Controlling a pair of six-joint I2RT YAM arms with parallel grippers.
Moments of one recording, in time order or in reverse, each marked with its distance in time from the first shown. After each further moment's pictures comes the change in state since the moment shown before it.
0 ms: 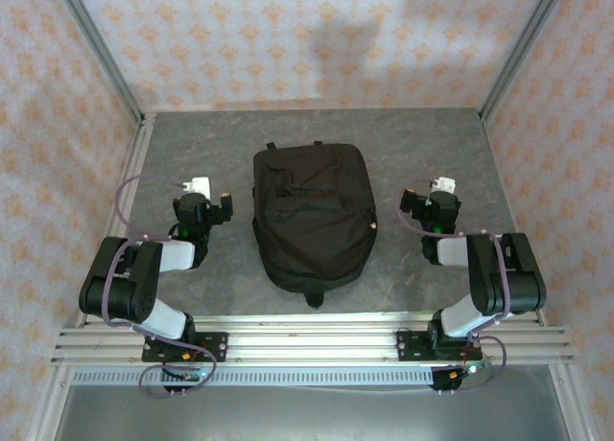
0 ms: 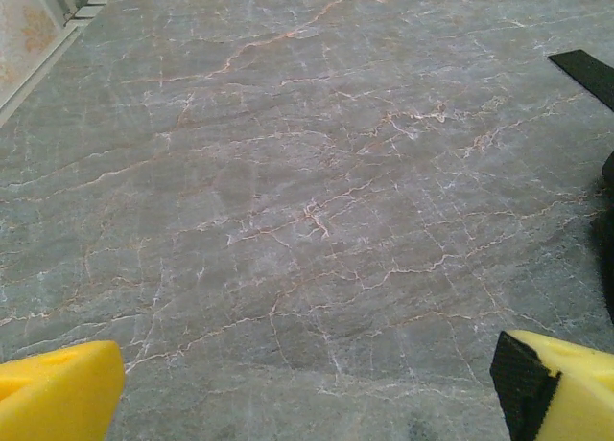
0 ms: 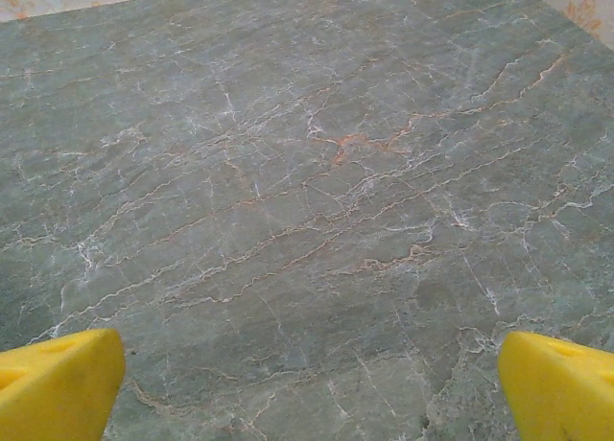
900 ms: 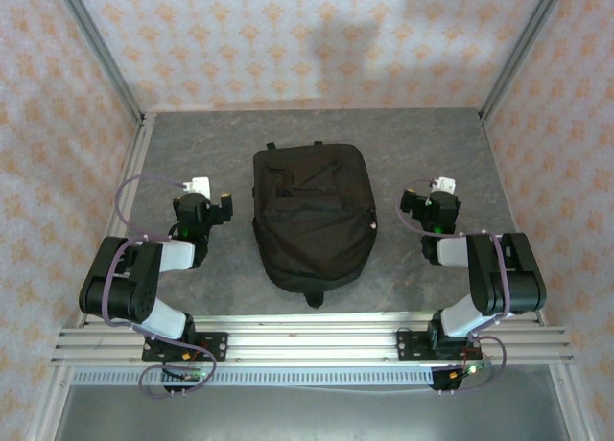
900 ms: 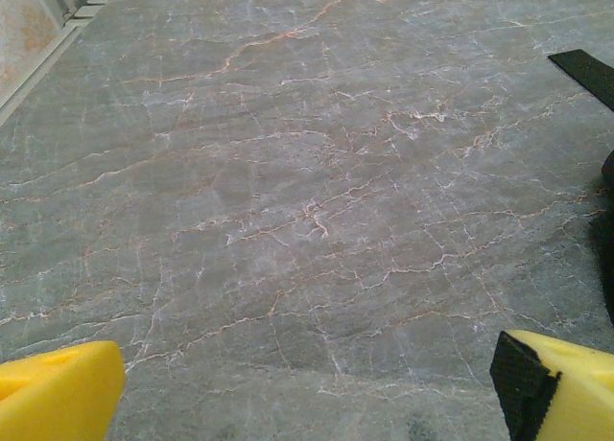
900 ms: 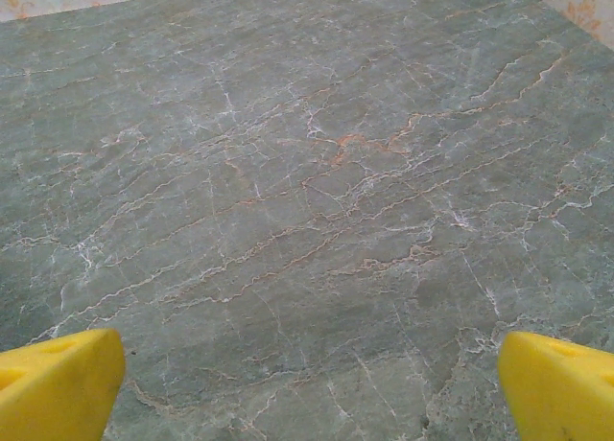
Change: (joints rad) left arm 0.002 0.000 0.000 0.000 0.001 0.000; right arm 0.000 0.000 0.000 0.000 0.000 0.000
